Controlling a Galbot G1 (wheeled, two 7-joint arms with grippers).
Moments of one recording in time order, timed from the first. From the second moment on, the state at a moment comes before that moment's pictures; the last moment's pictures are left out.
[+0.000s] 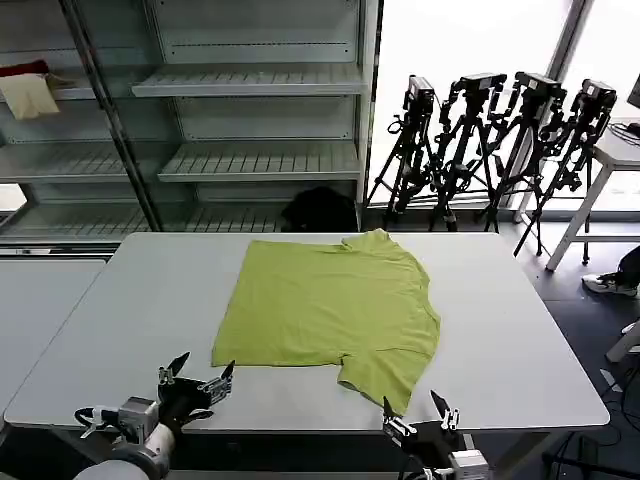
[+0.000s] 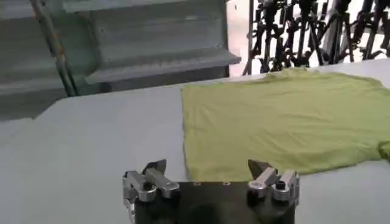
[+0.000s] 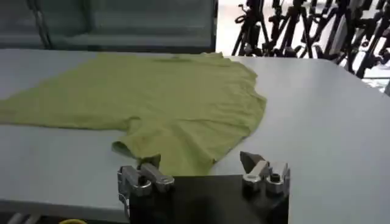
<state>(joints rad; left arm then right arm) 1.47 -0.97 -0.45 -2.22 -0.59 0.56 -0.31 -1.60 1.11 0.14 2.36 0.40 -0.55 0.54</state>
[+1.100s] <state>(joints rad) 1.40 -0.99 -0.40 -2.10 -0.63 0.57 -0.28 -1.57 1.13 0.11 2.33 0.42 -0.57 0.56</state>
